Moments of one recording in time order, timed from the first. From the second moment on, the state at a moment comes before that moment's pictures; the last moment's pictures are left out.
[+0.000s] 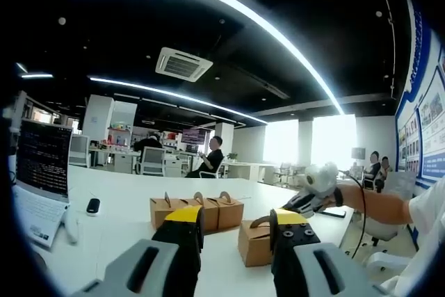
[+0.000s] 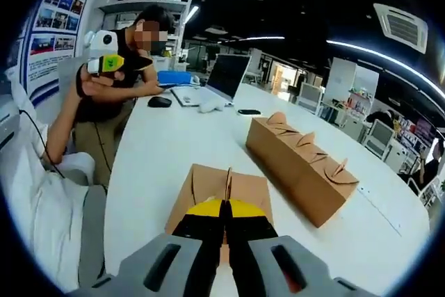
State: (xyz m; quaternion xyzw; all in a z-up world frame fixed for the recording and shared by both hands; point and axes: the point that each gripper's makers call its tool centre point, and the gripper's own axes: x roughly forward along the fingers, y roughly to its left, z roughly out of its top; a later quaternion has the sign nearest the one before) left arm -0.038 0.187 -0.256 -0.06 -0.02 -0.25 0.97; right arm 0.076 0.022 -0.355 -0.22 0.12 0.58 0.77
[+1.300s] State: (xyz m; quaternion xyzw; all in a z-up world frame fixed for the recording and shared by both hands) left arm -0.034 0.152 -0.295 -0.01 0.05 -0.30 0.95; right arm 0.052 0.034 -0.354 -0.28 0.01 0.69 0.67
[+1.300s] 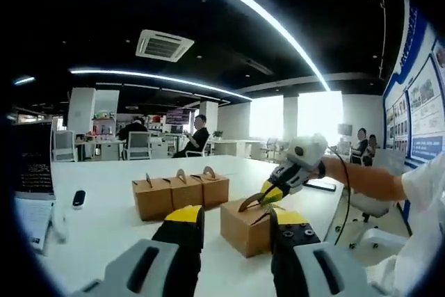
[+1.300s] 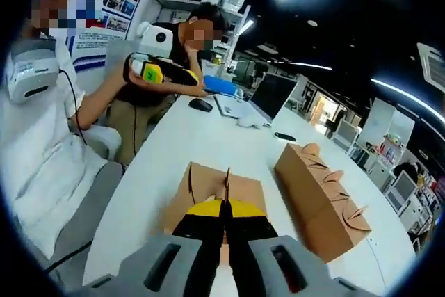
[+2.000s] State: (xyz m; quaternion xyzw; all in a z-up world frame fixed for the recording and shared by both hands) left arm -0.029 0.132 -0.315 0.02 0.07 -0.32 0.94; right arm 0.062 0.036 -0.351 -0.26 0.02 0.71 0.66
